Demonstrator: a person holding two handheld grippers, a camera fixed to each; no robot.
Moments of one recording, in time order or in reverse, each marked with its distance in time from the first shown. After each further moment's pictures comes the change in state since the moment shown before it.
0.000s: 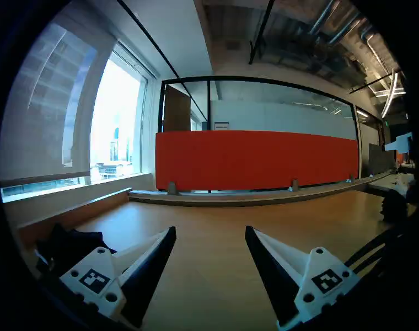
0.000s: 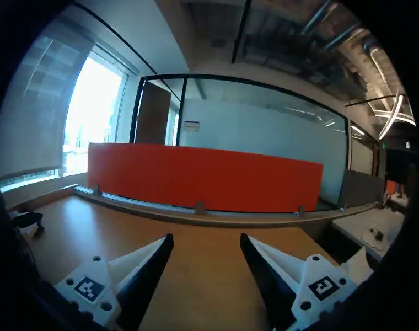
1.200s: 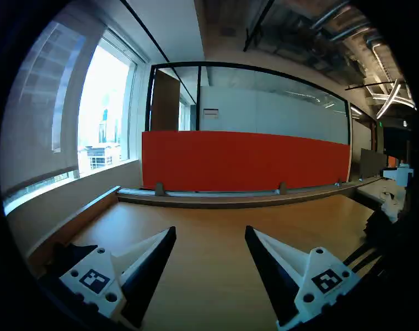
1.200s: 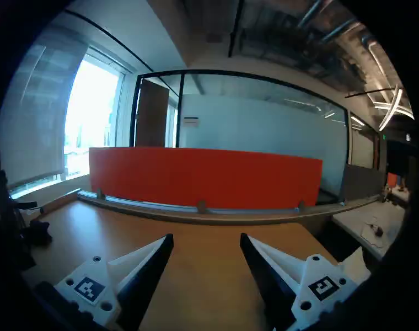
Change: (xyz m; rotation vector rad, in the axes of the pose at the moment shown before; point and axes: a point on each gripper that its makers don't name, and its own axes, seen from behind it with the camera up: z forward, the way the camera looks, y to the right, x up) left arm 0.082 0.014 0.014 -0.083 -0.120 -0.019; right arm 0.026 0.000 -0.016 0.014 -0.044 0.037
